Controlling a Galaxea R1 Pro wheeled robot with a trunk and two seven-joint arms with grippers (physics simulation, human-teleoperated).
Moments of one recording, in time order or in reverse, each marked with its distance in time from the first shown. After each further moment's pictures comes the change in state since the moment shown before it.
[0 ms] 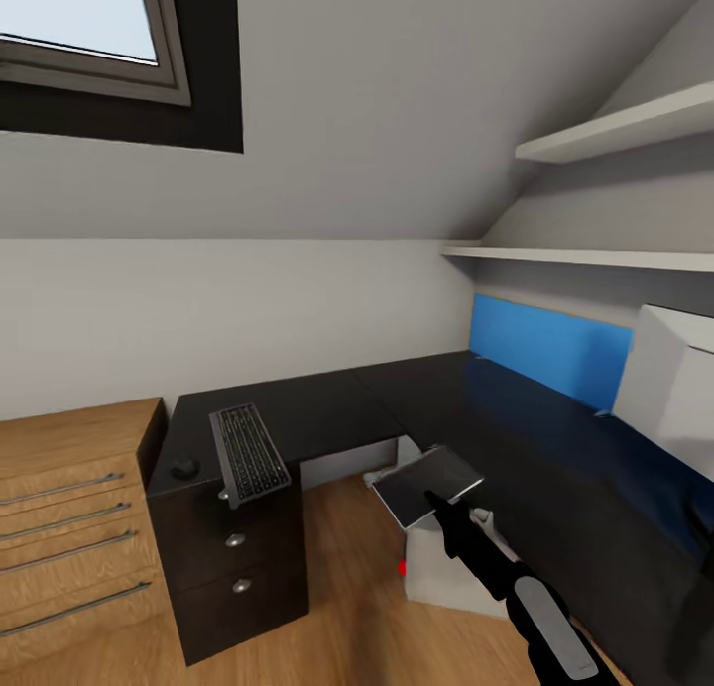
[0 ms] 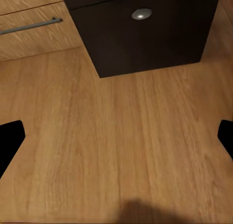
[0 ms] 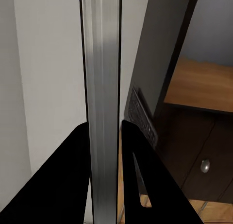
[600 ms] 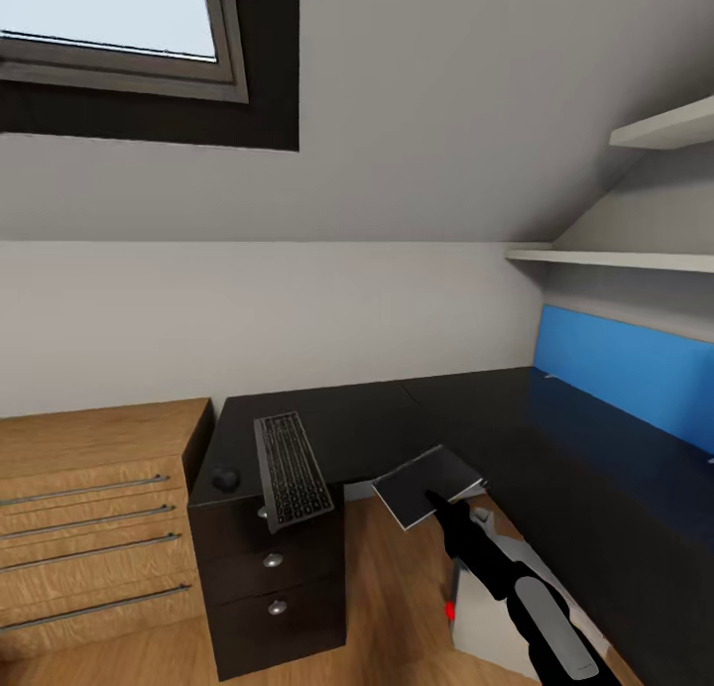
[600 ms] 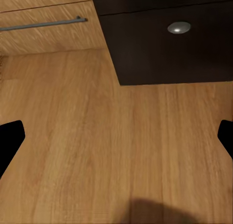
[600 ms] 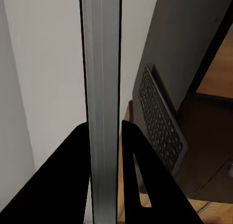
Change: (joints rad) left arm 0.000 -0.002 0.000 0.022 -0.002 -0.001 -0.031; right arm 0.000 -0.002 0.000 -0.001 0.003 0.001 0.004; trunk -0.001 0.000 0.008
